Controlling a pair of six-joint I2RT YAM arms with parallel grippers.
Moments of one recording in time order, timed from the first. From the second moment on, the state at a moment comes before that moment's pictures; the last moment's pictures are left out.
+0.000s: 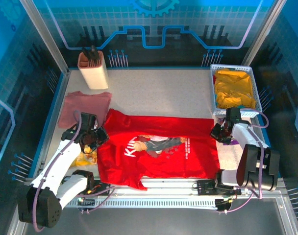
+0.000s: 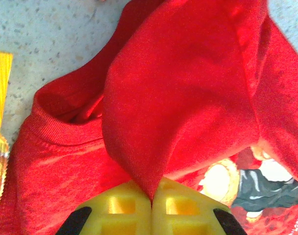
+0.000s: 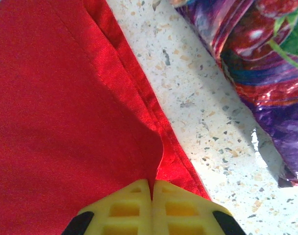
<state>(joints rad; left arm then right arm) -0.11 0.95 0.64 -0.81 0.19 -0.80 -0.20 1.34 0.69 -0.67 -0.18 0.44</state>
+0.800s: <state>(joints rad) -0.60 1.15 0.73 -0.78 -0.03 -0.77 -0.20 1.23 0.68 -0.69 -0.30 0.40</state>
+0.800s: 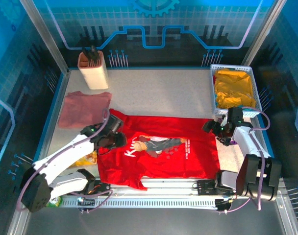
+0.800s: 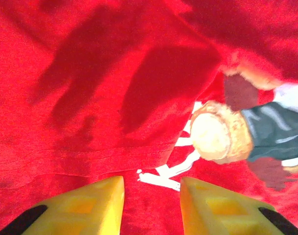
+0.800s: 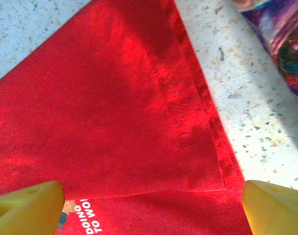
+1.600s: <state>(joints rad) -0.80 1.56 0.85 -0.74 -0.27 -0.78 -0.20 1.18 0.67 -0.67 -0.33 0.40</state>
